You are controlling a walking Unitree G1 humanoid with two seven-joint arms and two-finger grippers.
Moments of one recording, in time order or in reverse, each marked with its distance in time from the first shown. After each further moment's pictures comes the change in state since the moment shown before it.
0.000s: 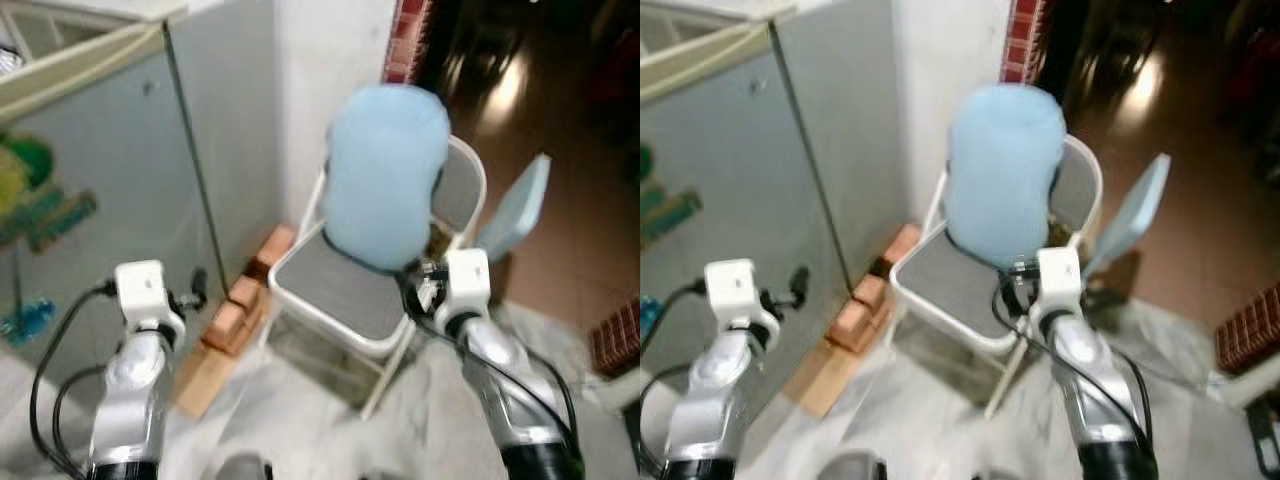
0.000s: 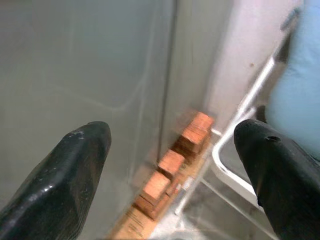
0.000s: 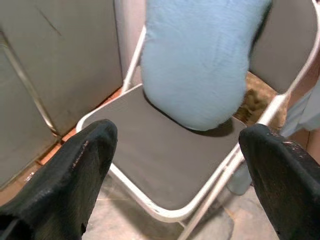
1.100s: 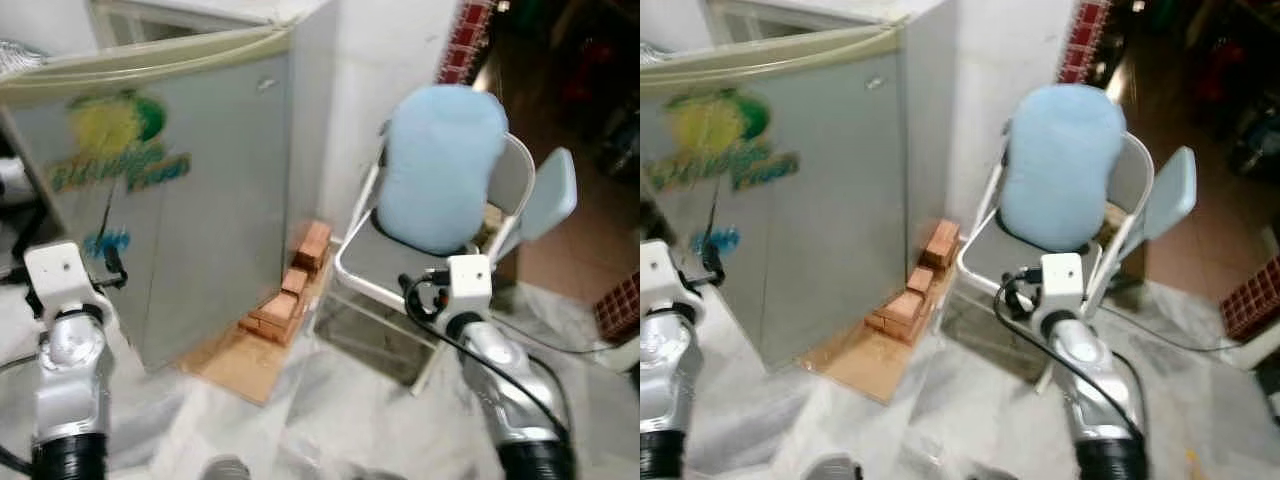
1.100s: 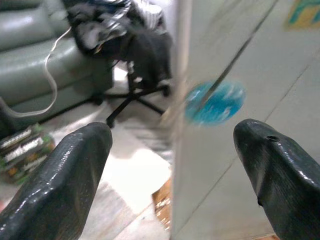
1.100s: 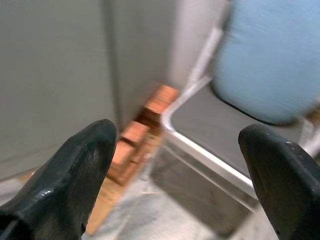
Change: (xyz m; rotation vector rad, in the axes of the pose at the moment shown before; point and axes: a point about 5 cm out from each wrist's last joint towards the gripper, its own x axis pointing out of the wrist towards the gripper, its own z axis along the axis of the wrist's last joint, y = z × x) left arm 0.004 0.075 0.019 0.082 -0.095 0.336; right arm 0.006 0.012 0.002 0.004 -0.009 0.029
